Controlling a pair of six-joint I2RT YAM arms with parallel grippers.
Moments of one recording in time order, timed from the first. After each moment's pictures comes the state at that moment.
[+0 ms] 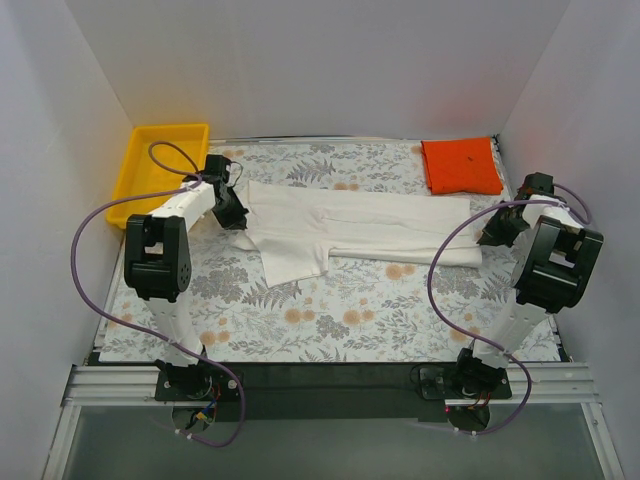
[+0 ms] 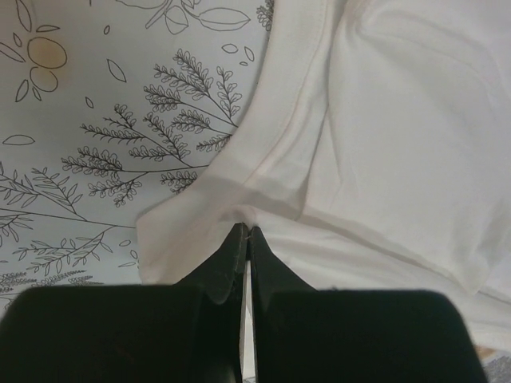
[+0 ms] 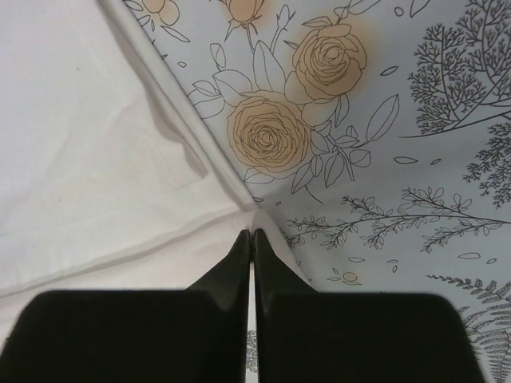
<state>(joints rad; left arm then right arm) -0.10 1.94 1.41 -0.64 0.03 -0.63 -0.38 1.85 1.26 -0.63 -0.23 0.31</state>
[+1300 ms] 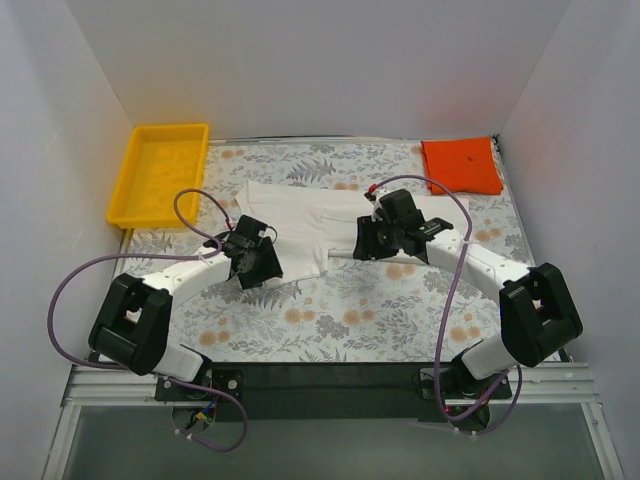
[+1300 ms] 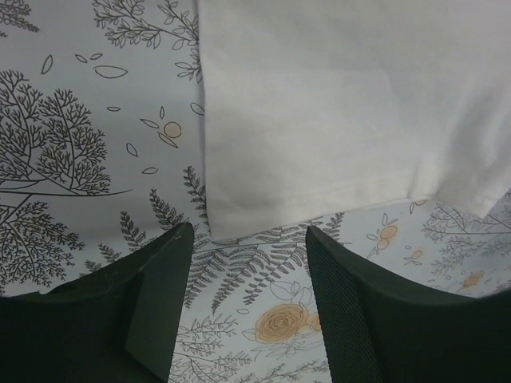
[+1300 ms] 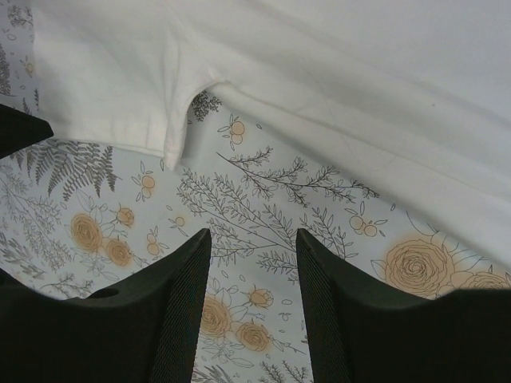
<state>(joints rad) -0.45 1.43 0.77 -0.42 -0.02 -0.77 0.56 1.48 0.97 -0.35 -0.20 0.34</state>
